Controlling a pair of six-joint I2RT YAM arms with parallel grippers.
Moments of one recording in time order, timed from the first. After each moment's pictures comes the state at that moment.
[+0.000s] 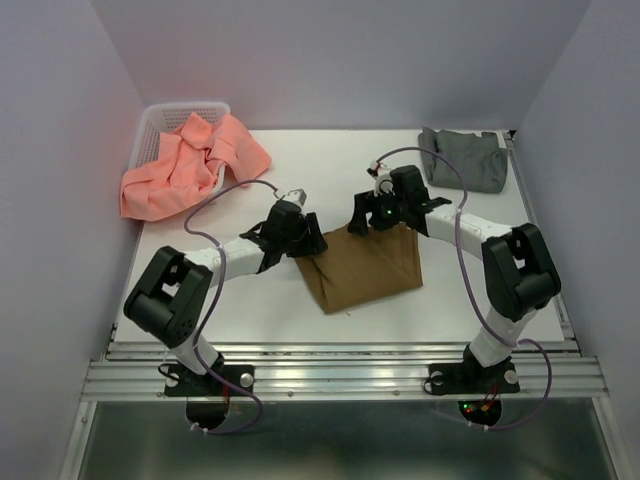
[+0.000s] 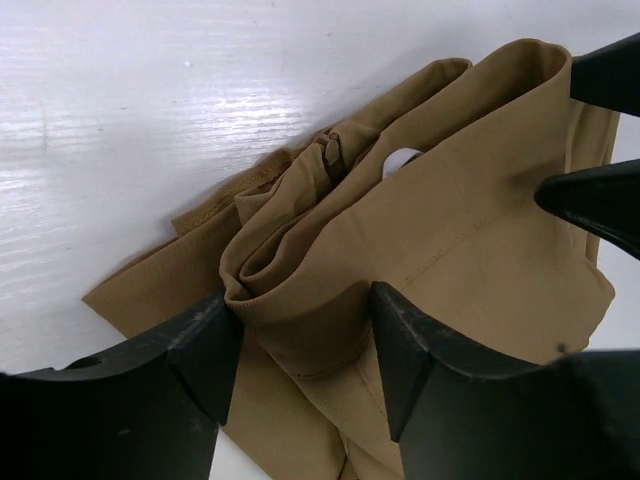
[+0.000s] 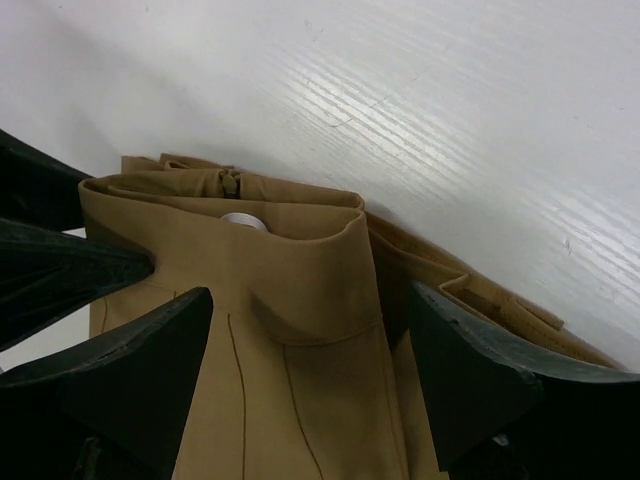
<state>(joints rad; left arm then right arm) -0.58 1.58 0.81 0.07 0.07 -0.63 0.41 1.72 1.12 -0.10 -0.41 0.18</state>
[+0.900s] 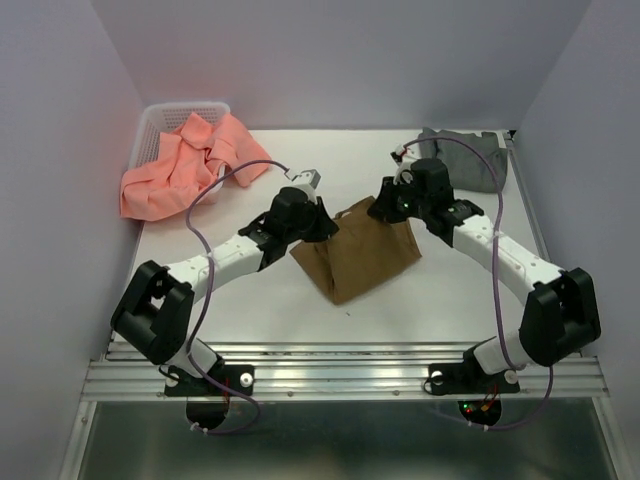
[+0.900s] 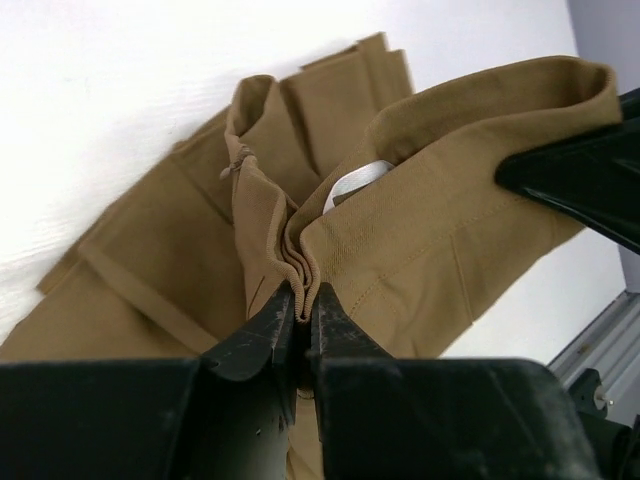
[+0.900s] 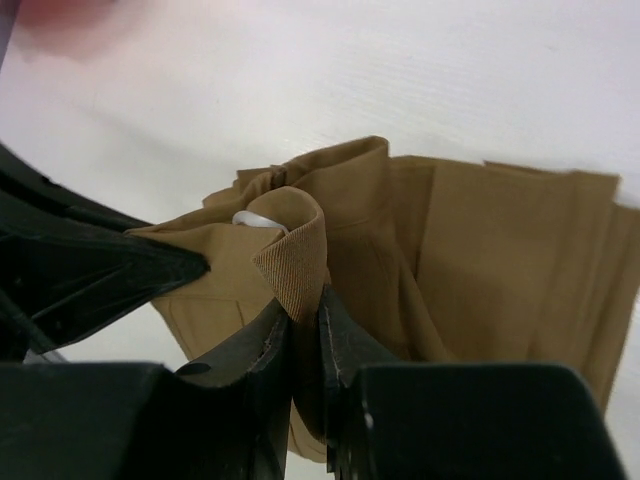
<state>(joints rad) -0.64 1.50 0.91 0.07 0.09 -0.61 0.43 1.48 1.11 -0.20 -0.31 0.32</state>
